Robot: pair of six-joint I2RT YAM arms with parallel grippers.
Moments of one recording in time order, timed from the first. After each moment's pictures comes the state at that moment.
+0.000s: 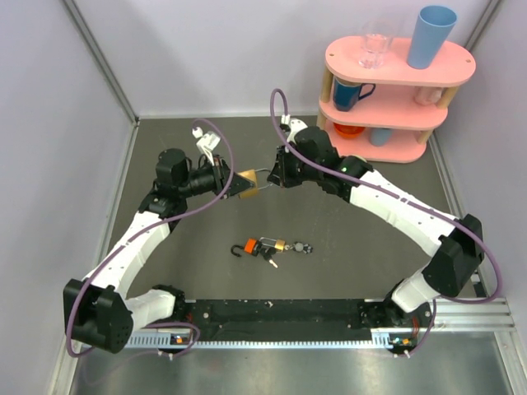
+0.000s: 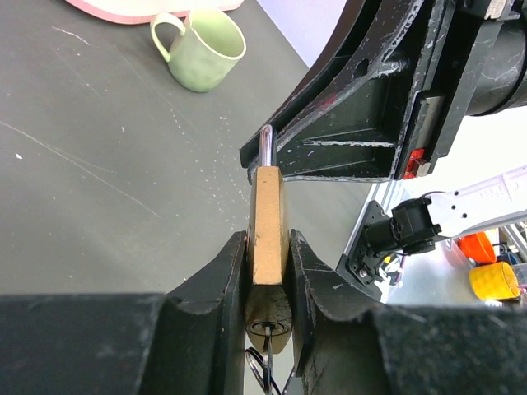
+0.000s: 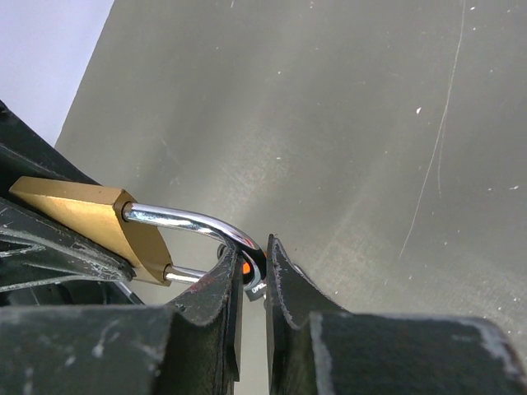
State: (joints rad) left arm -0.28 1.14 0.86 0.05 0.84 -0.50; right arm 0.79 1.53 1.42 -0.43 -0.10 0.47
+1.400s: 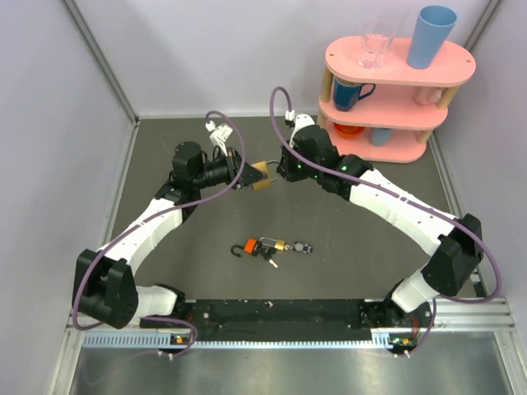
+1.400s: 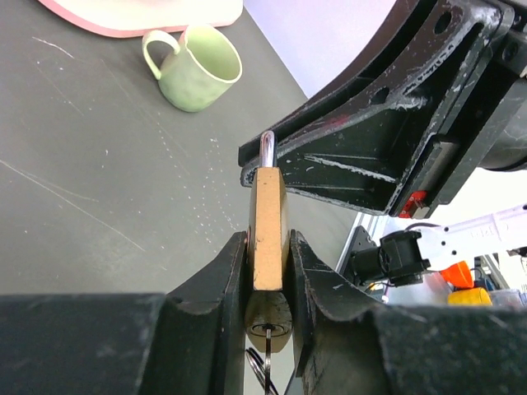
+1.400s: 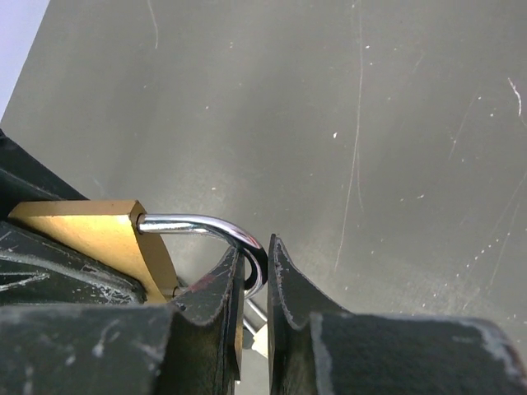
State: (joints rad) left arm -0.36 1.30 0.91 0.21 0.76 -0.63; right arm 0.80 1.53 1.44 -0.44 0.08 0.41
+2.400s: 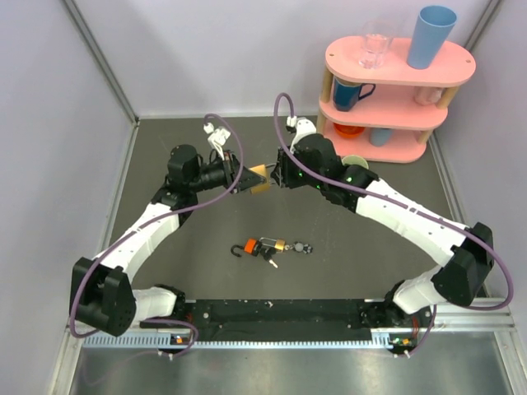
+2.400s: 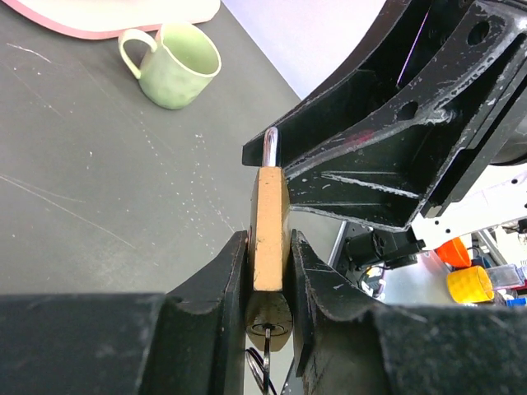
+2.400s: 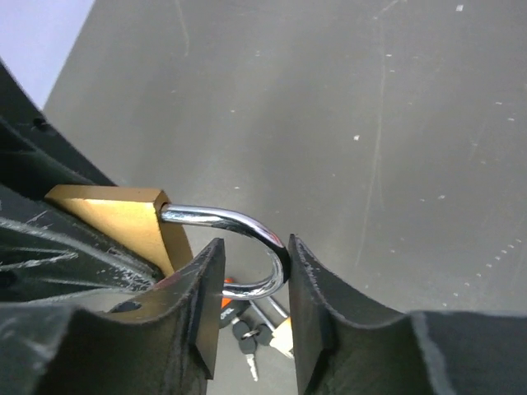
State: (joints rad) left arm -0.36 1.26 0.88 0.23 0.81 -0.60; right arm 0.84 1.45 1.36 -0.40 0.14 0.42
